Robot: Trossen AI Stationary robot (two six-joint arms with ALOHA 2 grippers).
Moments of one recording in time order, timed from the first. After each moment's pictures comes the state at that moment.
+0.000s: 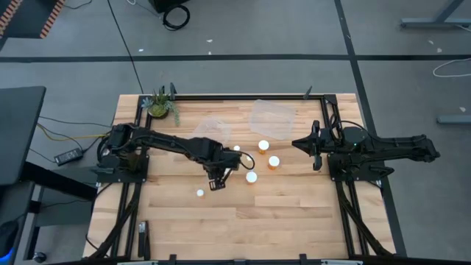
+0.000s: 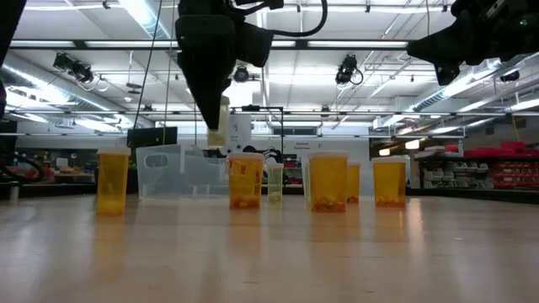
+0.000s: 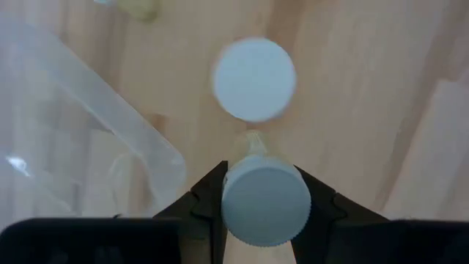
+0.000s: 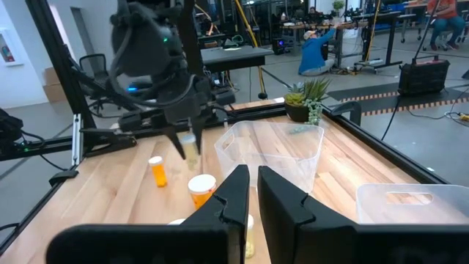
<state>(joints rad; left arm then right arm) -0.10 1.85 1.51 -1.06 -0.10 -0.29 -0.01 0.30 0.26 -0.03 0.11 0.12</state>
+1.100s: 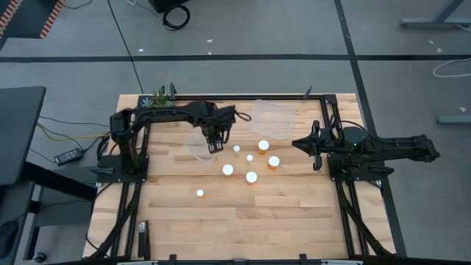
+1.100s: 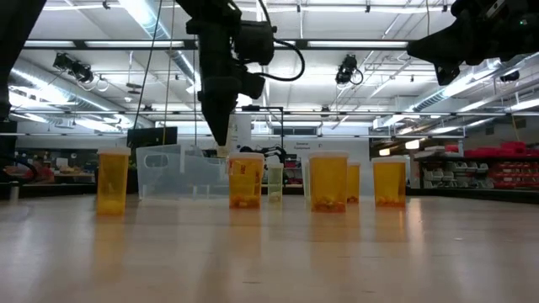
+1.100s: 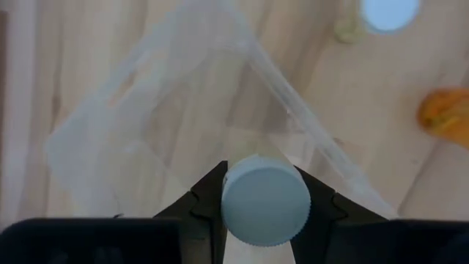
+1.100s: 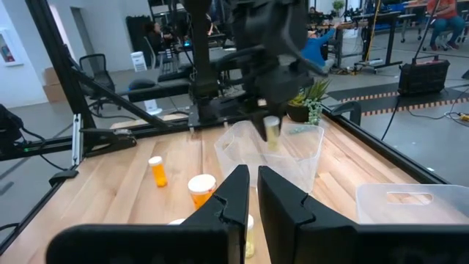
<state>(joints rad) 0.29 1.85 1.50 -1.04 -0.10 0.02 -0.01 0.29 0.26 -0.03 0.11 0.12</state>
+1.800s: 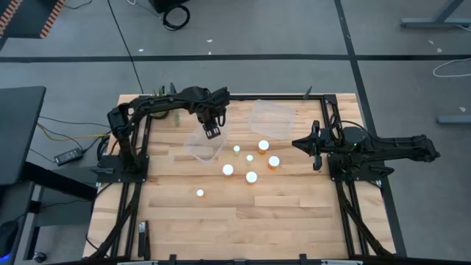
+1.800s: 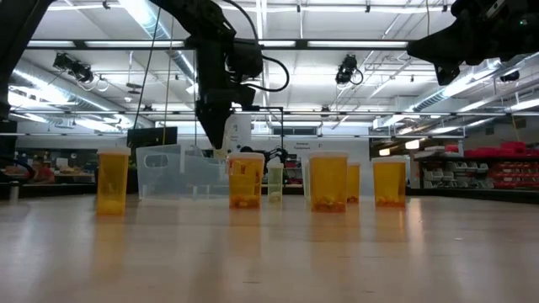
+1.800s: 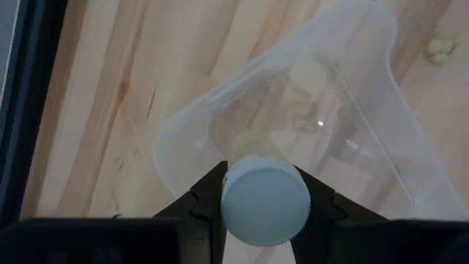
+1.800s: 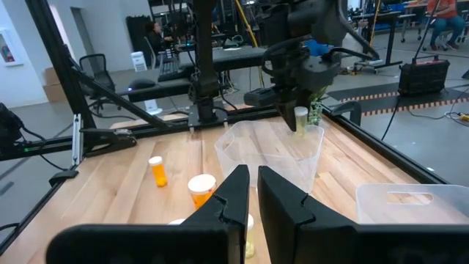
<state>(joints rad) 0.45 1.85 1.50 -1.02 -0.09 0.07 -0.01 0.29 0.26 -0.03 0.11 0.12</state>
